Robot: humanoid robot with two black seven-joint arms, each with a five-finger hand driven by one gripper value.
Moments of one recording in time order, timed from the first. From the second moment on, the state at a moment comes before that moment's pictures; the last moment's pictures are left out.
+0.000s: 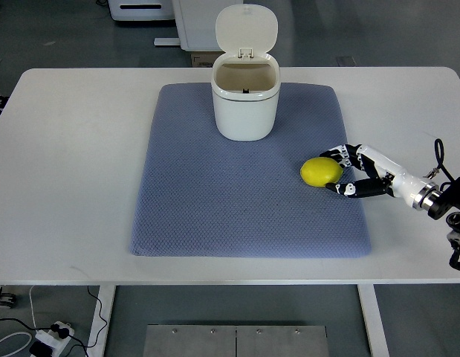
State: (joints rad) left arm -0.04 0.00 -0.10 -0.24 0.00 0.19 -0.12; right arm 0.77 -0.56 0.20 0.97 -0.69 0.07 0.50
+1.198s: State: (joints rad) left arm -0.04 0.00 -0.10 -0.24 0.00 0.19 -0.12; right arm 1.41 -0.60 -0.17 0.97 -0.48 0.07 0.36
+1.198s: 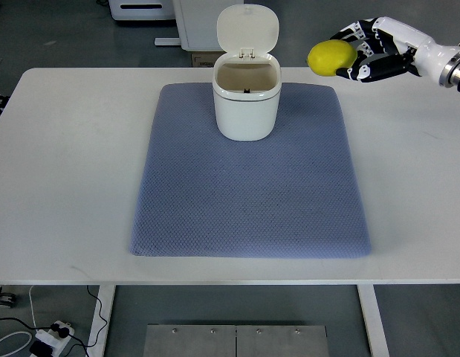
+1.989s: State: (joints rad) left arm -0.04 0.00 -0.10 -0.24 0.00 0.19 -0.12; right arm 1.60 -0.31 -0.38 0.79 -0.36 0.07 0.25
